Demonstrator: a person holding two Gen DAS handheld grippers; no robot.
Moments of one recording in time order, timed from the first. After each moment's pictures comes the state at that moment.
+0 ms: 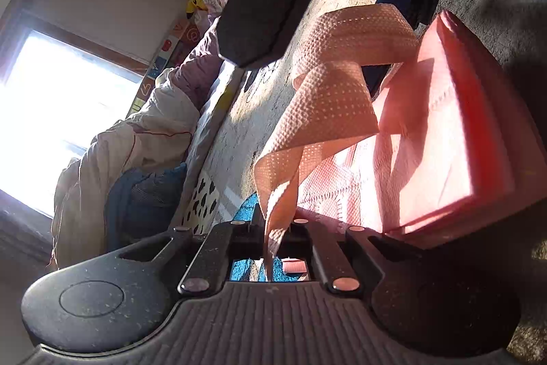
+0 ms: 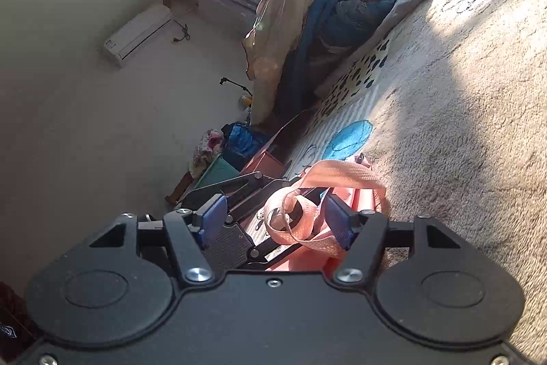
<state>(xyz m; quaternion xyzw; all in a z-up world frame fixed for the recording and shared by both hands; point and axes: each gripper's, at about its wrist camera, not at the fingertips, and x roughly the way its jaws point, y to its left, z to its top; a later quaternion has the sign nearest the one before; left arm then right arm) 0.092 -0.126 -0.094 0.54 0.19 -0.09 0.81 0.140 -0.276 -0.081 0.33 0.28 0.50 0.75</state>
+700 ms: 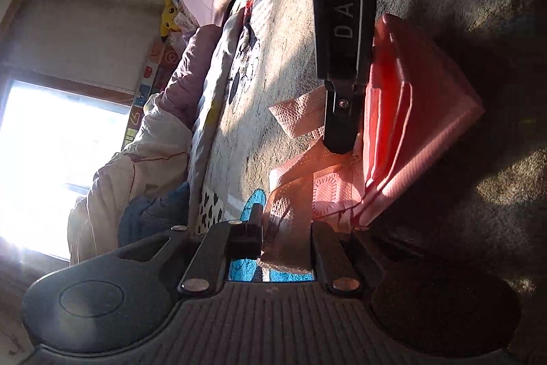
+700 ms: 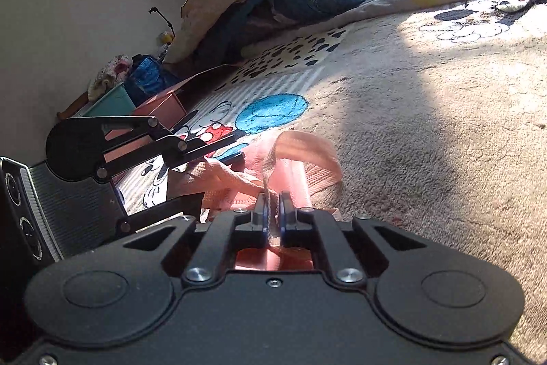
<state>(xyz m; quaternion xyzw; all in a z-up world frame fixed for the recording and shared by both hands) 0.059 -0.125 -0.093 0.63 0.17 -0.12 0.75 0.145 -0.241 -0.086 0.12 0.33 0.40 0.85</state>
